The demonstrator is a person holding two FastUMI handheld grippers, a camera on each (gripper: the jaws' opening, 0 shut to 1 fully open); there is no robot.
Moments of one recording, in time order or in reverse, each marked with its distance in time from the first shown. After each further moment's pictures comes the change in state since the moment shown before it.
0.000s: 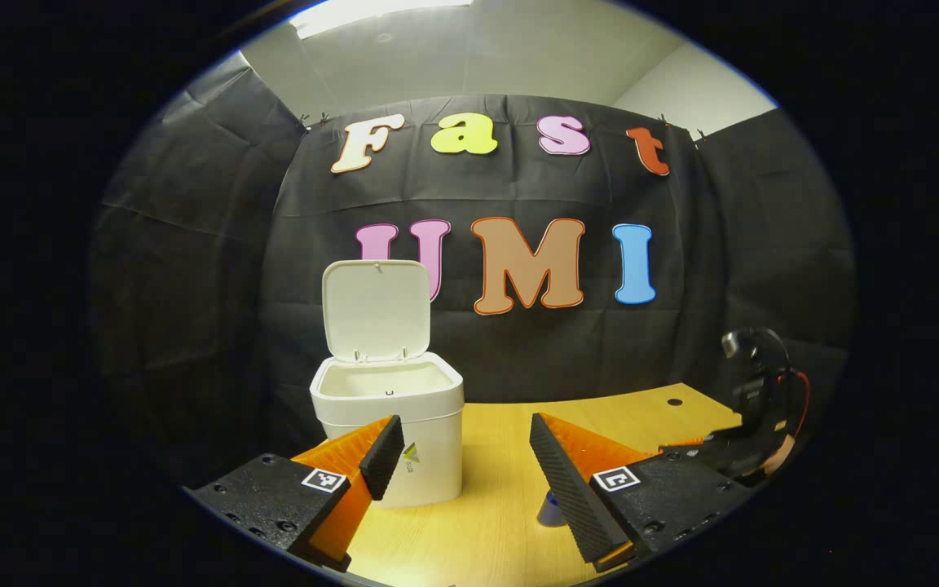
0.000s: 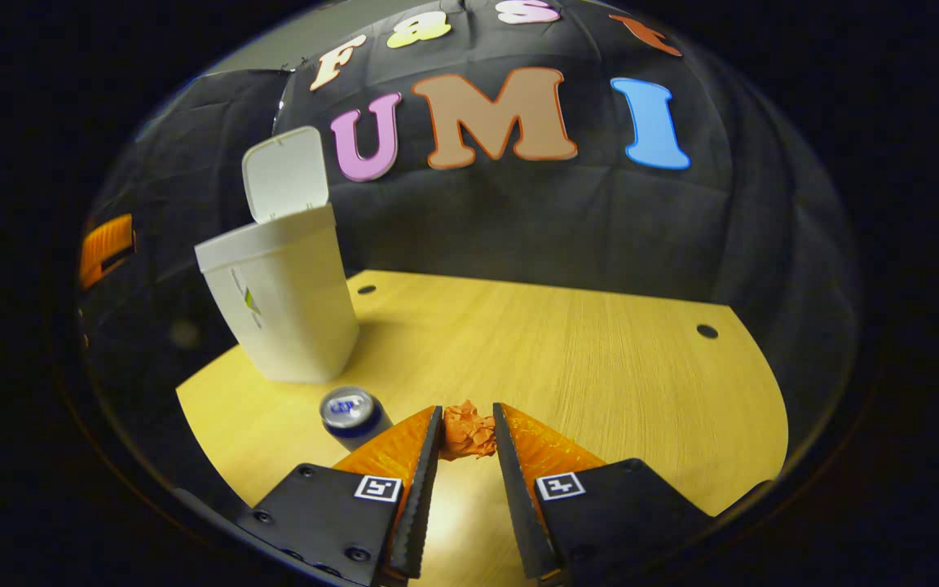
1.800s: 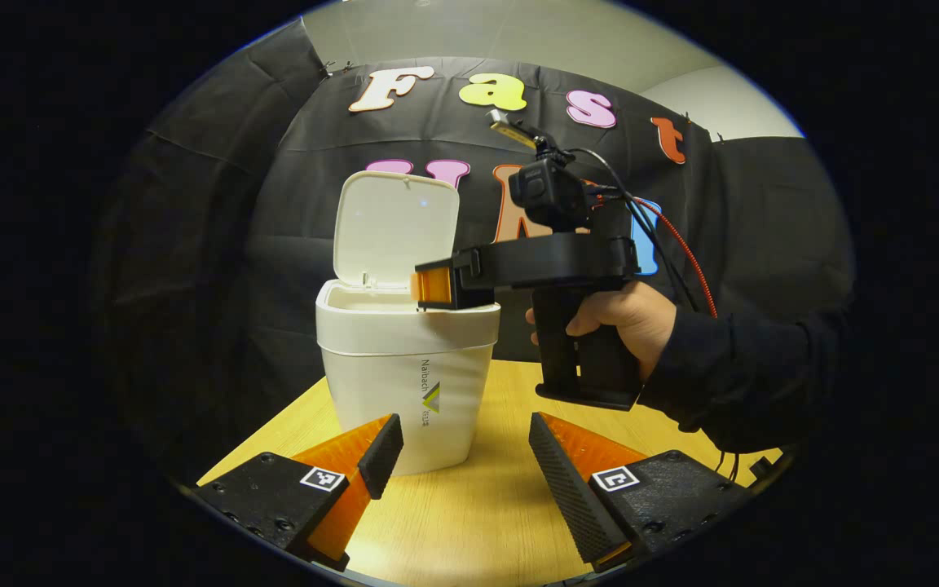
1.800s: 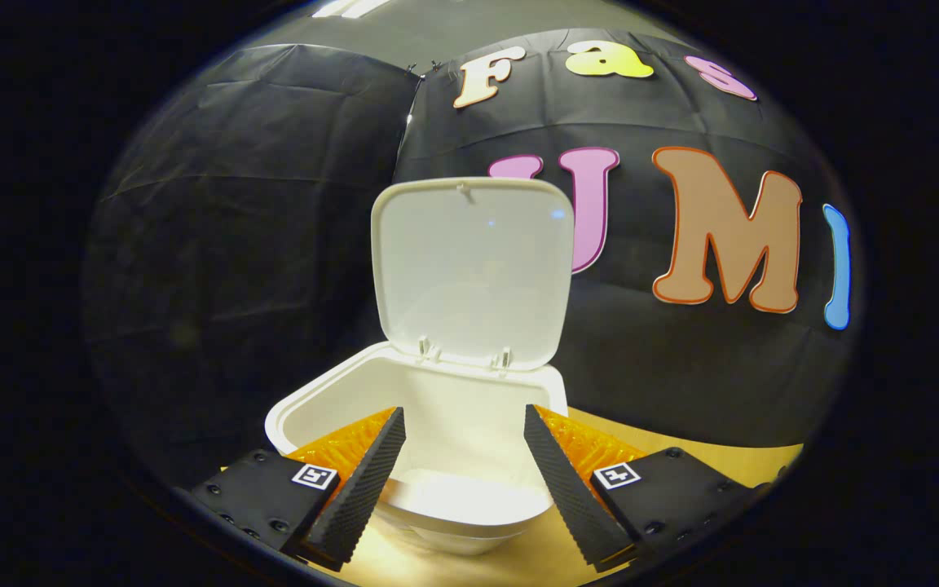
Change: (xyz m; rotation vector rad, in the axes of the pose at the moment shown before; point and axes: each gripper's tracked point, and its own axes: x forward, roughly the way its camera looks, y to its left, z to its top) left arm 0.011 0.056 -0.083 -0.104 0.133 -0.078; right arm 0.131 0.291 0.213 -0.245 -0.215 0.251
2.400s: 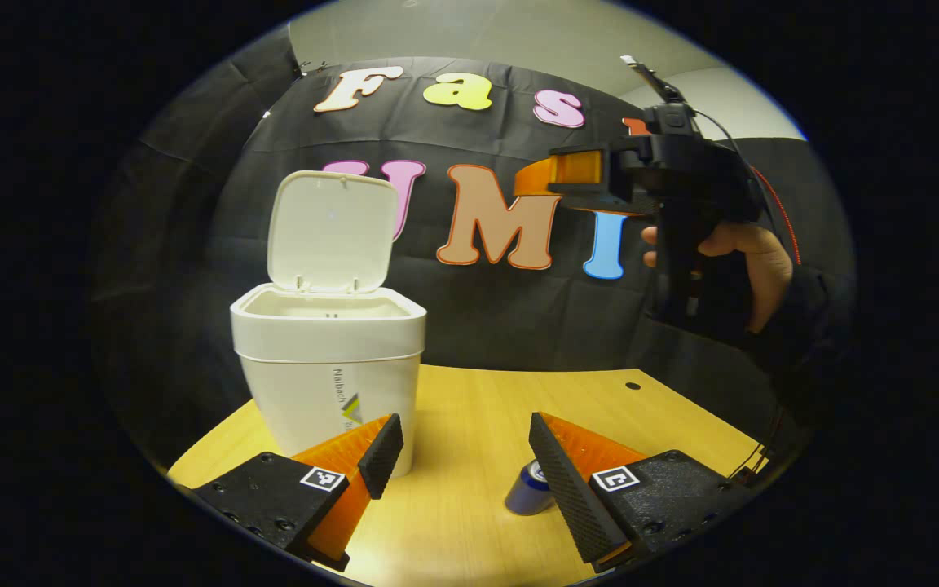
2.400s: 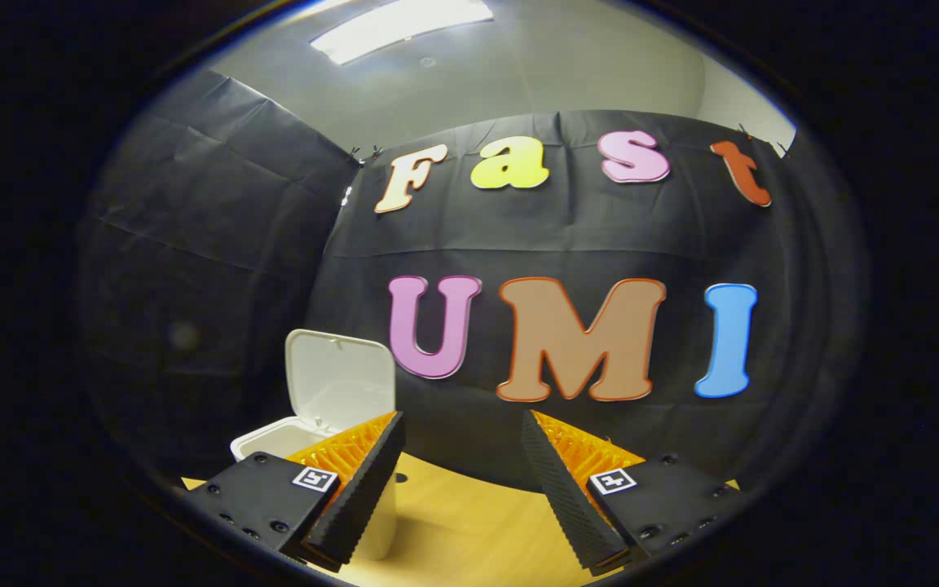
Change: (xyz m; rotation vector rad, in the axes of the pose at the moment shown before) left arm 0.035 -0.082 -0.001 -0.002 -0.018 -0.124; right arm -0.183 -0.162 0.068 0.005 -0.302 -0.323
